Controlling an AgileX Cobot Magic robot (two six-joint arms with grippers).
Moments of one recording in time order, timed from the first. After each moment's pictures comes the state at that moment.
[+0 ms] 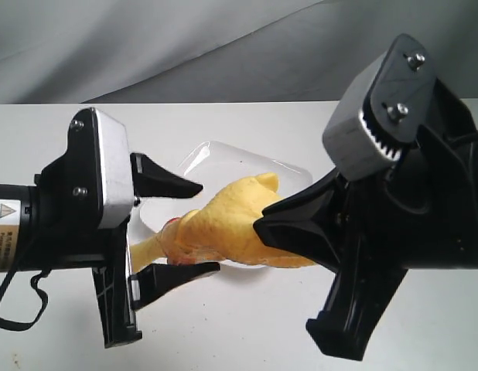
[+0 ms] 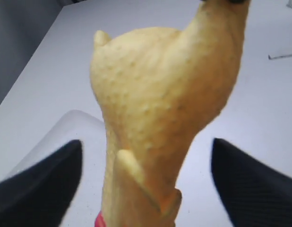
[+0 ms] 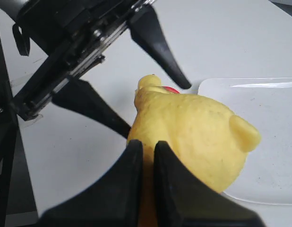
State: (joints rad) left arm -0.44 1.24 -0.62 1.71 -0.50 -1.05; right arm 0.77 1.05 -0.80 0.57 0.54 -0.67
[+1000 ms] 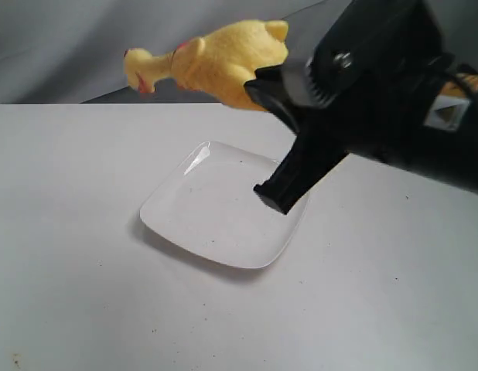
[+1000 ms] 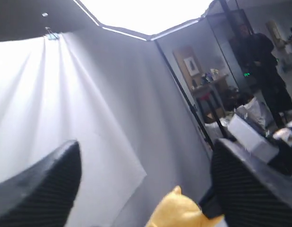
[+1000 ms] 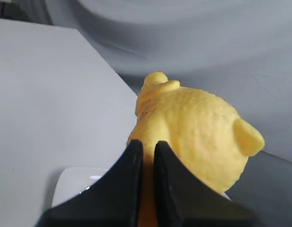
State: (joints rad) left arm -0.44 0.40 -0.63 1.59 -0.26 -1.27; right arm 0.77 1.19 -0.80 0.24 -0.06 -0.68
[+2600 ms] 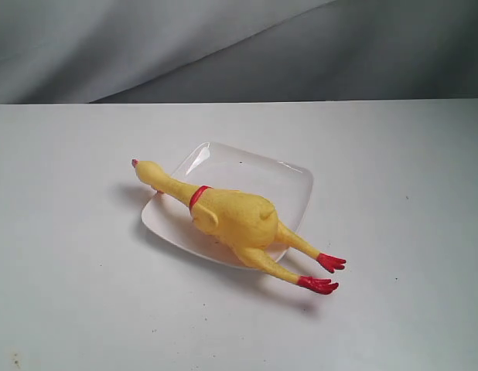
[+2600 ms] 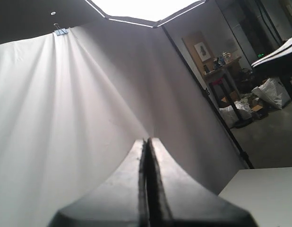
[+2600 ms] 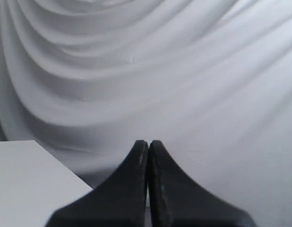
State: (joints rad) left arm -0.44 0.35 -0.59 1.75 -0.22 -1.33; right arm 0.77 0.64 -0.65 0.64 -0.13 -0.97
